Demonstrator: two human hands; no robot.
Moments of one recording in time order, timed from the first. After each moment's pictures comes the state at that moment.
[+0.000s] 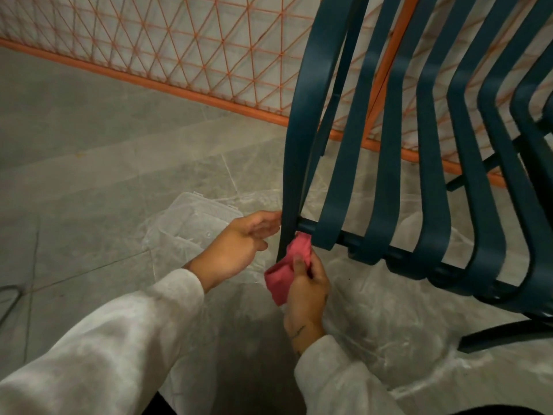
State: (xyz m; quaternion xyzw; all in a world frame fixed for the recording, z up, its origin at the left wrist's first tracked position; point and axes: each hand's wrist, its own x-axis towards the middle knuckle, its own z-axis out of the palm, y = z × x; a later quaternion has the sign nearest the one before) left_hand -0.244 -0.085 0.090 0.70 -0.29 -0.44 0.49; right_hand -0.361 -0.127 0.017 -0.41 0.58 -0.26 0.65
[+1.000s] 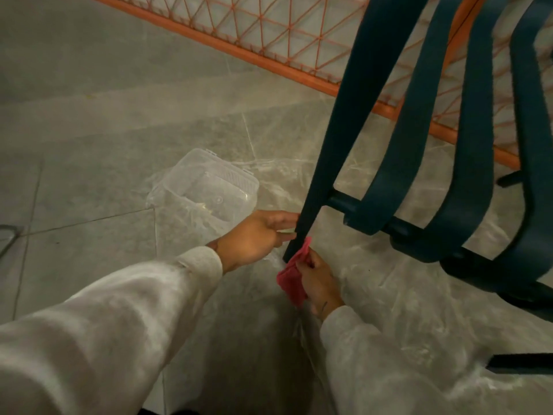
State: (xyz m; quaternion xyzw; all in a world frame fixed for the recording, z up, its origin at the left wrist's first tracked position) left_hand -0.241 -0.091 -0.003 0.71 -0.25 -0.49 0.44; right_hand -0.365 -0.169 -0.095 -0.57 0.53 0.03 0.62
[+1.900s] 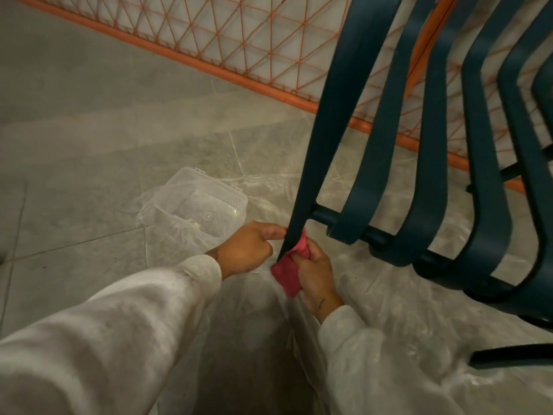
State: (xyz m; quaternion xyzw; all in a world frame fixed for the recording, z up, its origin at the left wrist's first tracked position) left_hand -0.236 -0.098 0.003 0.77 -0.34 -0.42 0.34; right_hand -0.349 -0.170 -0.043 -0.55 0.51 -0.10 0.65
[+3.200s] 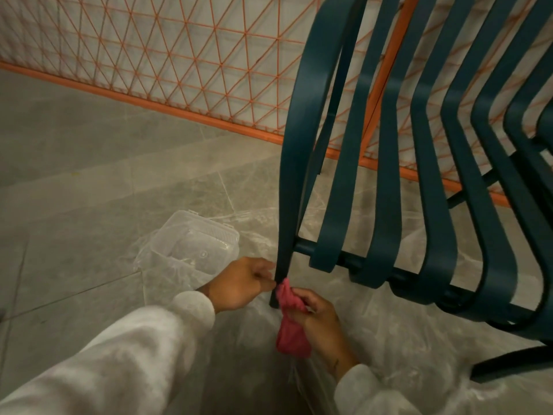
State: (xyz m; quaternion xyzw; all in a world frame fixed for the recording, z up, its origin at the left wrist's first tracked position) left_hand -0.245 -0.090 0.043 0.78 -0.37 -0.42 0.28; right_hand -0.400 -0.164 -0.032 -0.61 0.46 -0.06 0.64
